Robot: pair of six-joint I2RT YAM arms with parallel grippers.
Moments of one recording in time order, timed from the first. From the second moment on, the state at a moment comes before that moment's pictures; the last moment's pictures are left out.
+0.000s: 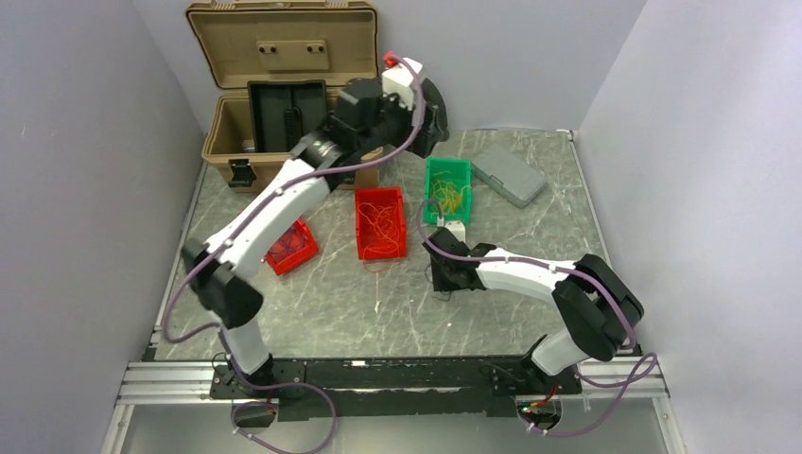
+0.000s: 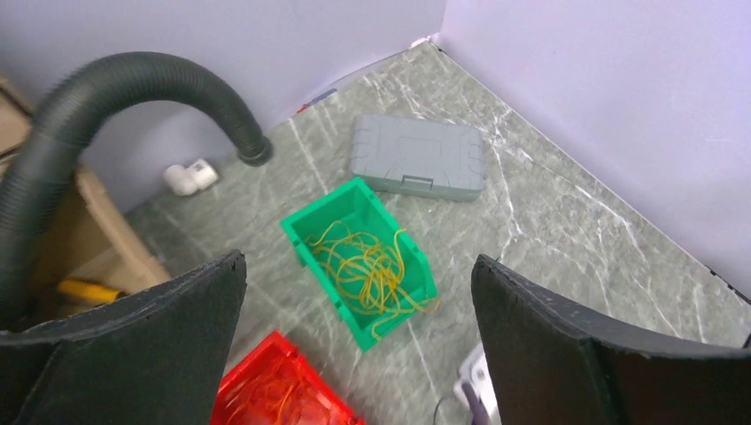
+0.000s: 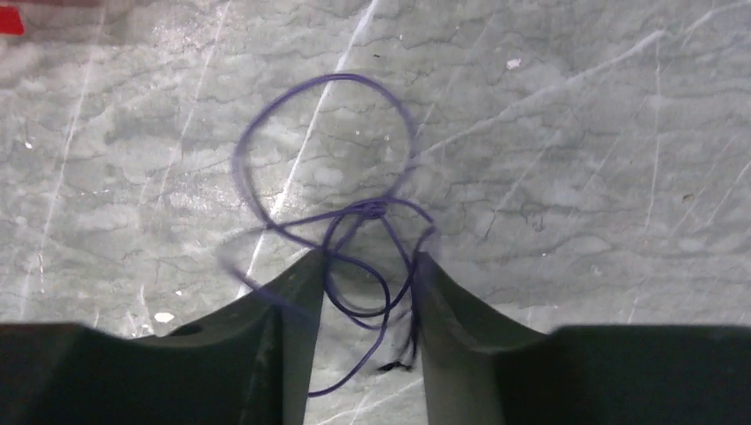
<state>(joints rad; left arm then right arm) -0.68 1.82 1.96 -0.35 0.08 -0.11 0.77 1.51 0.76 -0.39 0.28 0.61</state>
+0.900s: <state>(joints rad) -0.42 0.66 1.13 -0.83 -0.31 -0.11 1.04 1.88 1.63 -0.43 0.19 0.39</state>
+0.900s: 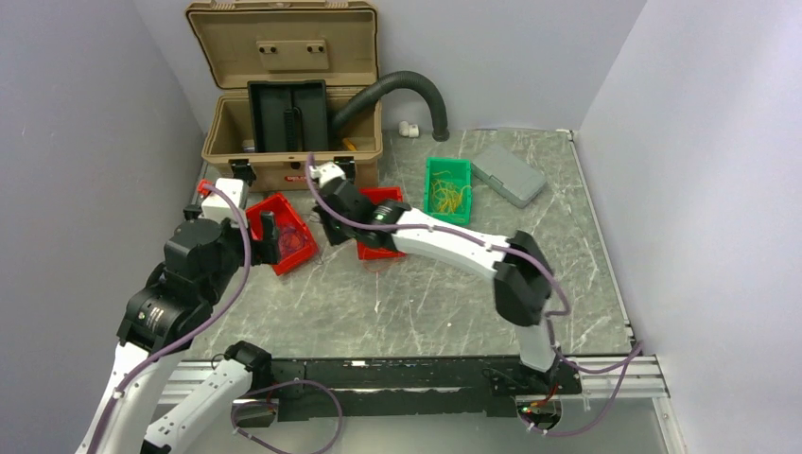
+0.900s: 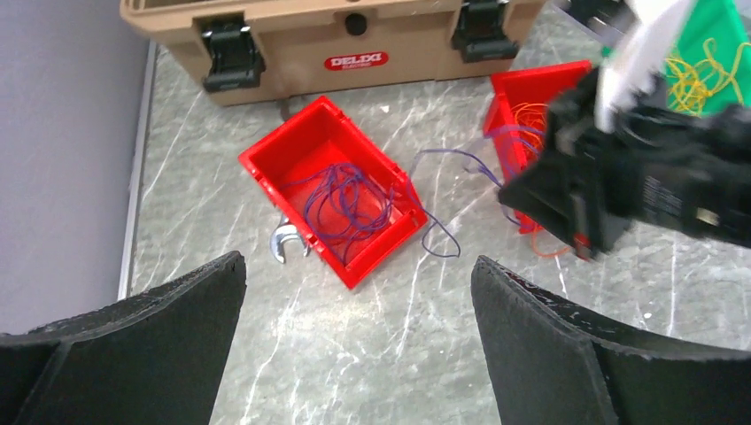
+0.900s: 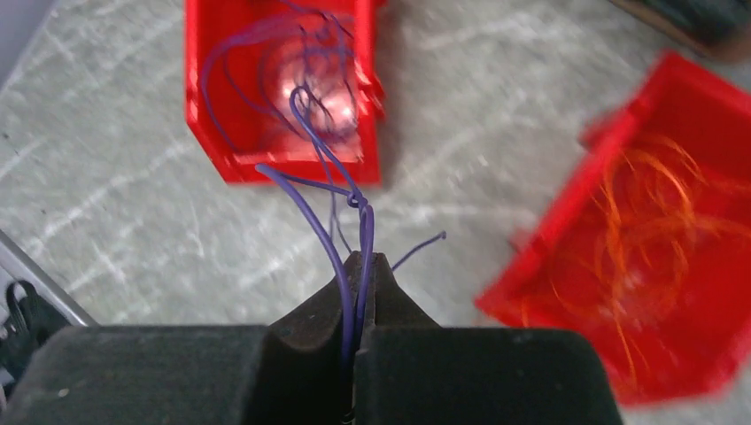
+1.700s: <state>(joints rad) -0.42 0.57 1.12 -0.91 -0.46 -0.15 1.04 2.46 2.29 -0.36 0.09 0.33</state>
